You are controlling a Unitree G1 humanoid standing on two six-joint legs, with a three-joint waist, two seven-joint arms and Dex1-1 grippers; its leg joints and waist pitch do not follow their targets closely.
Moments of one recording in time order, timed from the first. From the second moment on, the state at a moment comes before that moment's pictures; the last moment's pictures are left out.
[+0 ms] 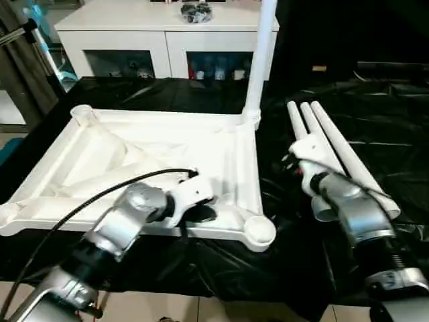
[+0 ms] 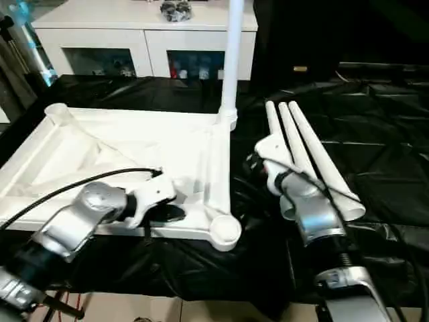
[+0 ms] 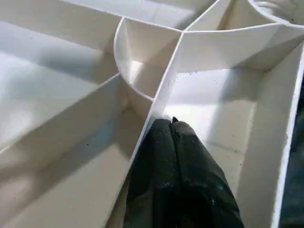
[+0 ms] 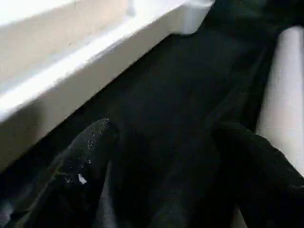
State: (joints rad) left arm -0.46 0.47 -0.44 0.19 0.02 0.45 -1.01; right arm -0.54 -0.29 0.12 0.59 -0.05 0.26 0.41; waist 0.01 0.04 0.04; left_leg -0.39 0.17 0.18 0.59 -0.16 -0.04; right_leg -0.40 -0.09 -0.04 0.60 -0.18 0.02
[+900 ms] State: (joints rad) left arm -0.51 0.31 -0.47 0.29 0.03 0.31 -0.93; right arm -0.64 -0.21 0.10 0.82 -0.07 0.13 0.37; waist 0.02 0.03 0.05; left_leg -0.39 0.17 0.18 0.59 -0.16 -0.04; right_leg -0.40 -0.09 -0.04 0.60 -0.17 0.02
